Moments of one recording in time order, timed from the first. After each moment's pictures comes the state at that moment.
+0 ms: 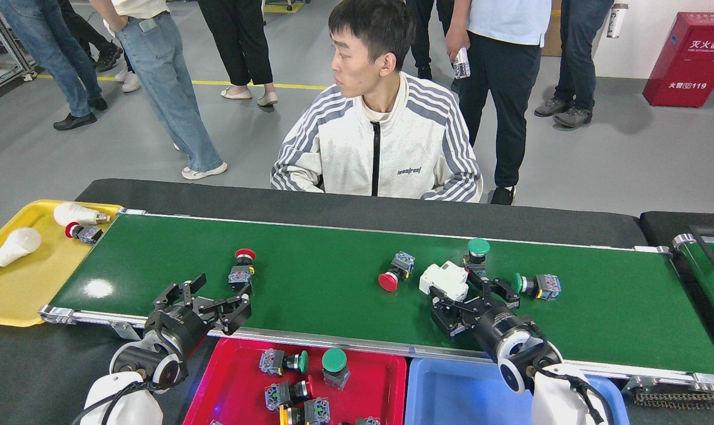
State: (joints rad) left arm -0.36 0.08 0.10 -1.13 -1.54 -0.36 -0.30; right arm -0.36 -0.07 0.28 -1.14 1.33 -0.21 0.14
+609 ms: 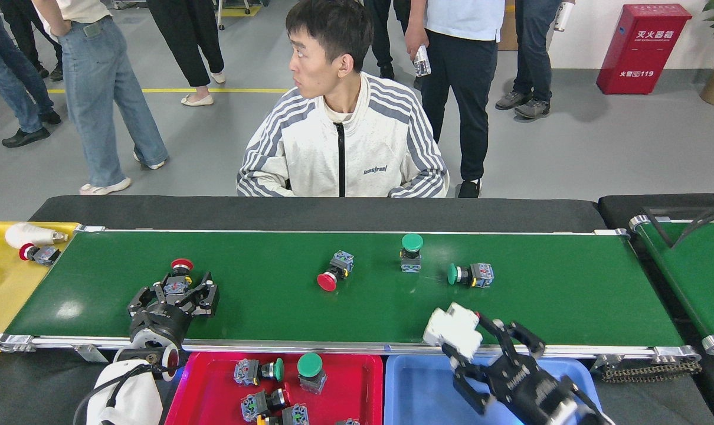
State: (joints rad) left arm -0.37 0.14 0.04 -0.97 -1.54 -0.15 -0.02; right arm 0.21 -0.25 0.08 -1.65 1.29 -0.54 -0.05
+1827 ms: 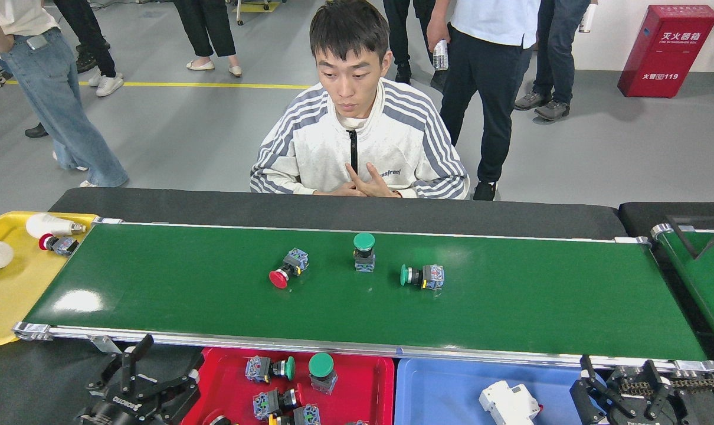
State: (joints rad) left arm 0.06 0.18 0.28 -1.50 -1.52 -0.63 0.00; right arm 0.25 -0.05 -0.26 -1.65 1.32 -0.13 -0.05
